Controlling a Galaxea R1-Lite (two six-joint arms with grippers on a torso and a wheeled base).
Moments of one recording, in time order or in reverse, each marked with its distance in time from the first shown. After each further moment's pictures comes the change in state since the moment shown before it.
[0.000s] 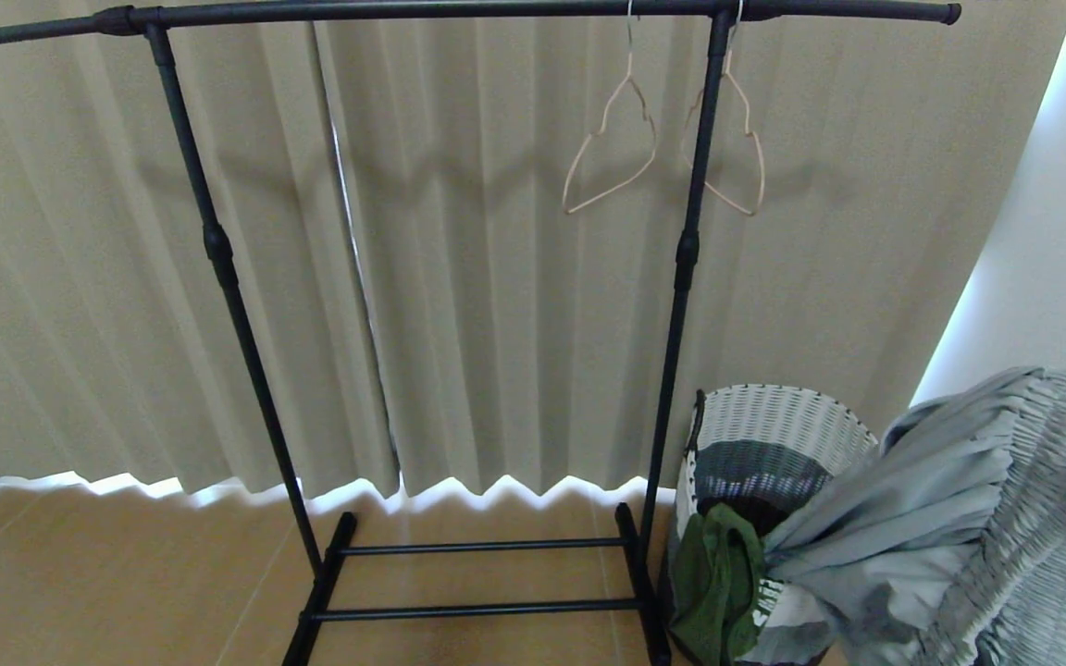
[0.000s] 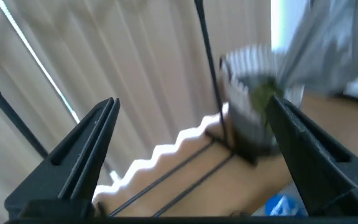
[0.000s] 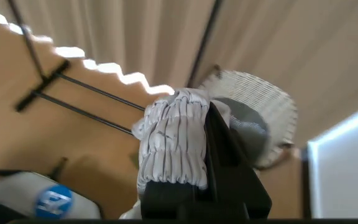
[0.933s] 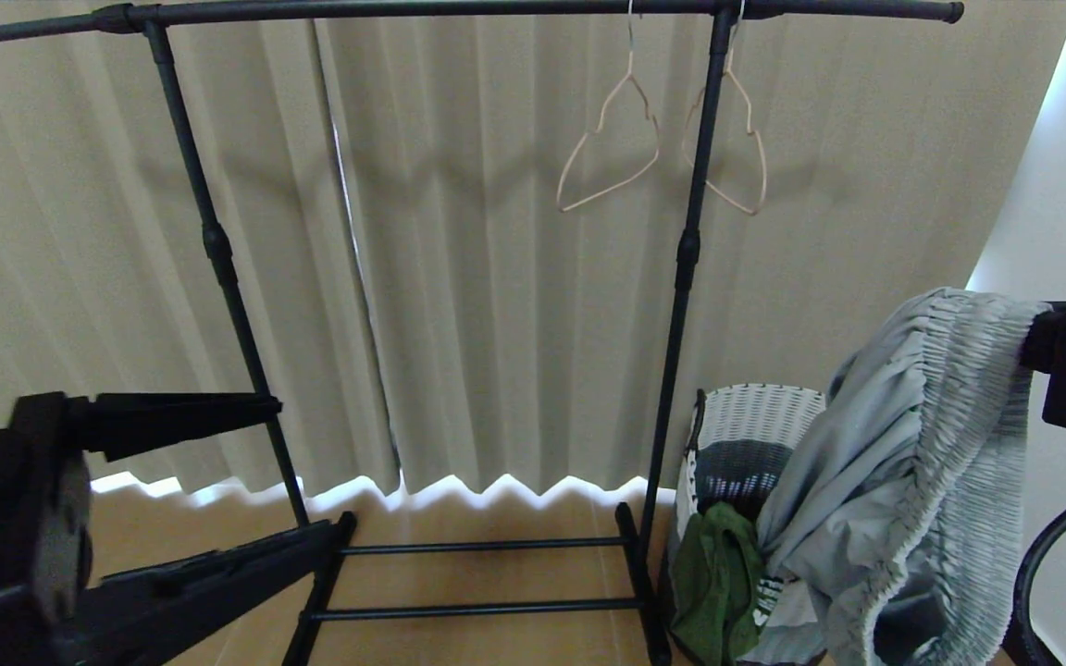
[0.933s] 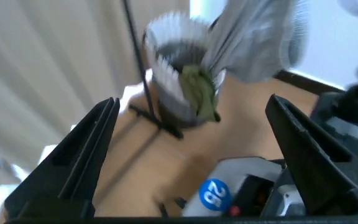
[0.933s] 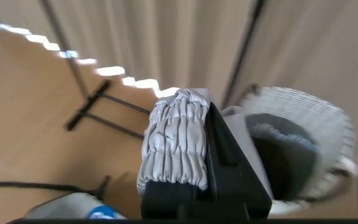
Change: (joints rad) left arm -0.514 0.742 -0.391 -0.041 0.187 -0.099; right arm 0.031 0.179 -0.179 -0.016 0.101 0.148
